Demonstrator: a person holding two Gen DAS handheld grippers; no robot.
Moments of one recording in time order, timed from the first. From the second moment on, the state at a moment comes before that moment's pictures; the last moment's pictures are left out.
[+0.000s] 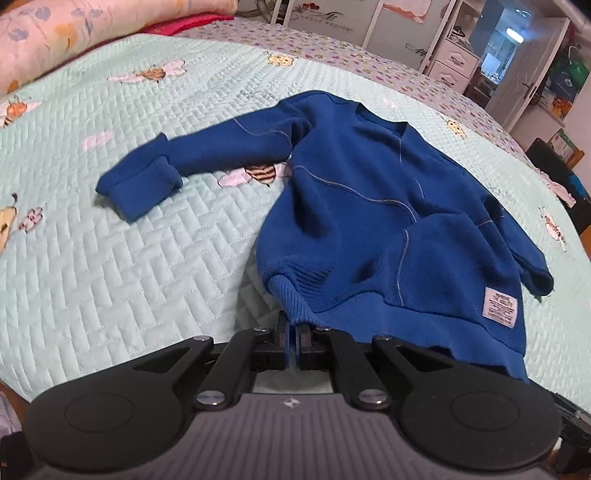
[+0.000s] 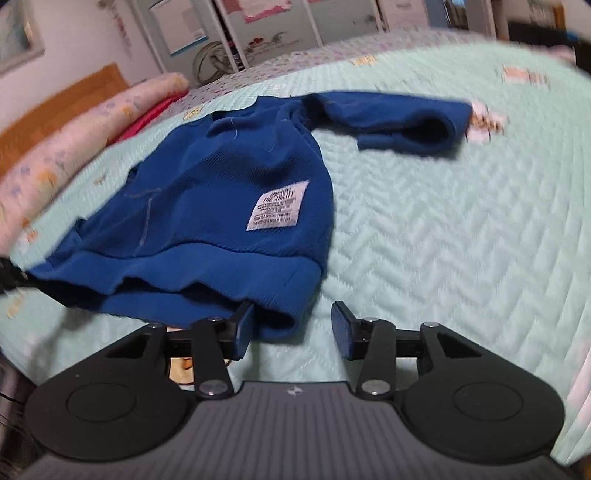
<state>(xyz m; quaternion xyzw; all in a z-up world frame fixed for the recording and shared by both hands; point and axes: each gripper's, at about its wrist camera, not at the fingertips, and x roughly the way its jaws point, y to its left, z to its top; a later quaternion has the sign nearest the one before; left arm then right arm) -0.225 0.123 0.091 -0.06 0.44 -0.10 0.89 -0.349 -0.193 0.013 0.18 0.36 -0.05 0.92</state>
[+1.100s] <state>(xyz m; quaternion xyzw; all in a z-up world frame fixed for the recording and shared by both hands) -0.287 0.082 0.055 0.06 0.46 -0.18 0.87 -0.363 -0.144 0.043 -0.04 0.34 0.04 0.94</state>
